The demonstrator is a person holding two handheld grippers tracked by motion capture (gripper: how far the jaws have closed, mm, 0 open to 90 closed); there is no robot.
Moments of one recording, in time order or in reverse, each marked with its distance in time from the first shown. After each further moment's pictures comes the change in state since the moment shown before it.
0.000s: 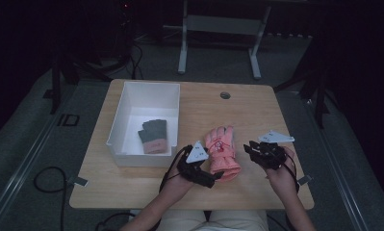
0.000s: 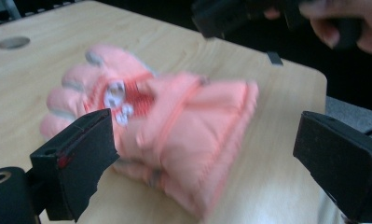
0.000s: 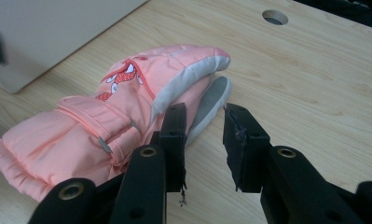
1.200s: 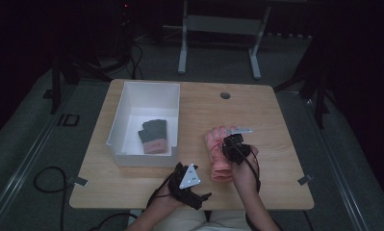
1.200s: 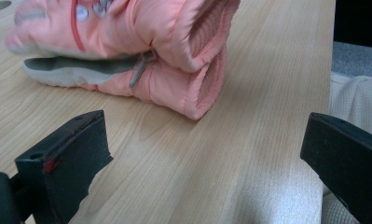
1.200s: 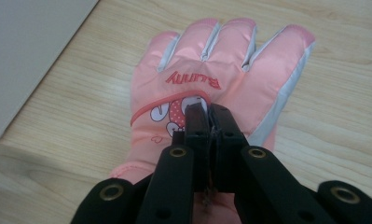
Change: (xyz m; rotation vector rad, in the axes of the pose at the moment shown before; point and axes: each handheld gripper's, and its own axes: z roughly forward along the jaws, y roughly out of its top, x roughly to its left) left arm -0.019 -0.073 -0.009 0.092 0.016 0.136; right arm 0.069 0.031 0.069 0.200 -0.149 0.171
